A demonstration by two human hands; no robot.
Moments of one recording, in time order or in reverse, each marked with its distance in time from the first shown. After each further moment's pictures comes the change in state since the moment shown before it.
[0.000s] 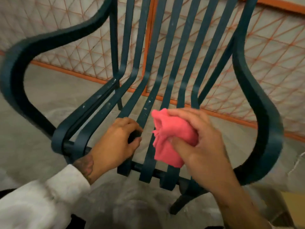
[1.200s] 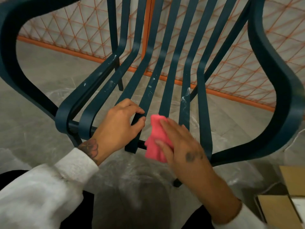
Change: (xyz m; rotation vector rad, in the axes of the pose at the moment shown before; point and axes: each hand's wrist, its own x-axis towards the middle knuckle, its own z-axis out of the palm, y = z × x) left_hand -0.014 -0.007 0.004 -0.086 0.106 -0.013; right_hand -0.045 0.055 0.068 -0.547 -0.204 -0.048
